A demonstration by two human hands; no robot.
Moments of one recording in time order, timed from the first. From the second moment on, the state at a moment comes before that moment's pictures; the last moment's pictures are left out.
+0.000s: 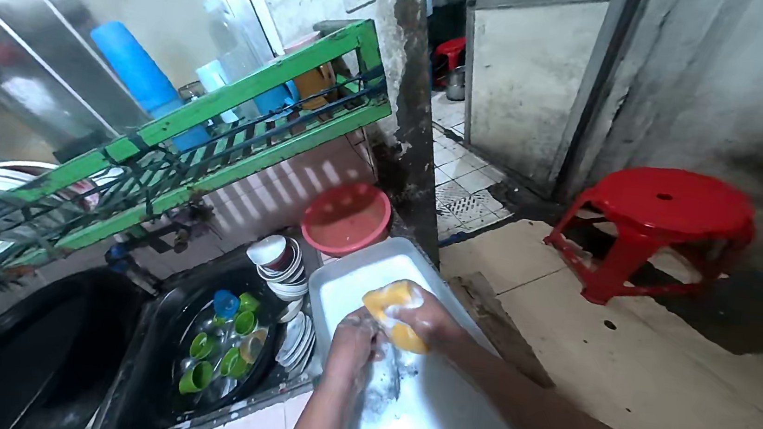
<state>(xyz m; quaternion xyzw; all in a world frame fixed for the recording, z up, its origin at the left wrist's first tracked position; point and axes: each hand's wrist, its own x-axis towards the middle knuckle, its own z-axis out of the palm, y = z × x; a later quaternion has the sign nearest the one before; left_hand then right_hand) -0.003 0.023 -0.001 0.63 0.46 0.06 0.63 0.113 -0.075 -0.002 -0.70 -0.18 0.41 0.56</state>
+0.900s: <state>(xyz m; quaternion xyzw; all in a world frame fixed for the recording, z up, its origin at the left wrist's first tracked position) 0.005 0.014 0.003 0.95 0.26 0.03 0.15 0.124 -0.078 -0.015 -0.56 -0.09 0.43 0.70</state>
